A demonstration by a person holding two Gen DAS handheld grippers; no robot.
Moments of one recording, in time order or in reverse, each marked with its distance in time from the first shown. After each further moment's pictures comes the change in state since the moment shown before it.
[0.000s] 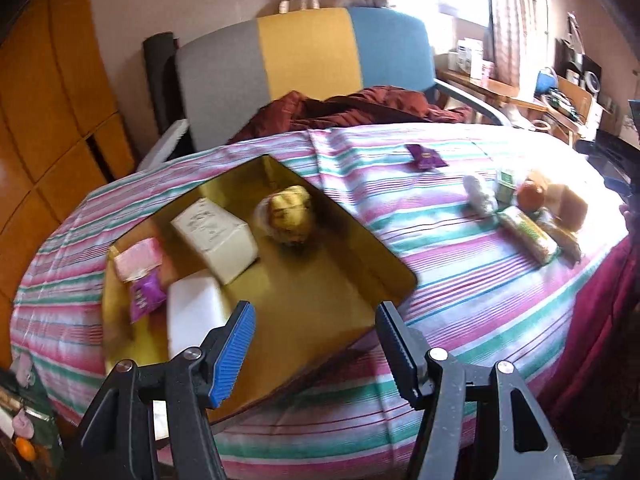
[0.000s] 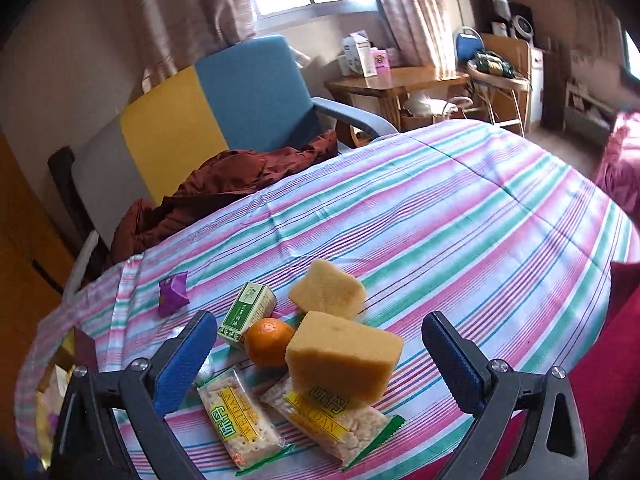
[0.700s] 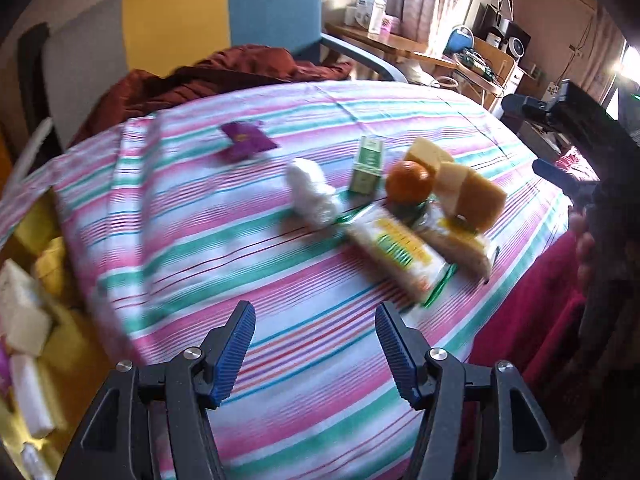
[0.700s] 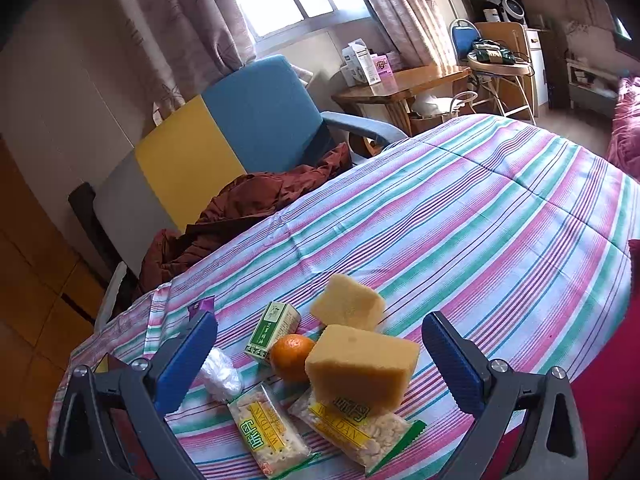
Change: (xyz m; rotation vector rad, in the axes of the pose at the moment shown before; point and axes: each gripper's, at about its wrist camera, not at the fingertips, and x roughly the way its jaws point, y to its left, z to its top) left arm 0.074 -0.151 0.065 0.120 0.175 -0.362; right arm -0.007 -0.012 0.001 0.087 -0.041 0.110
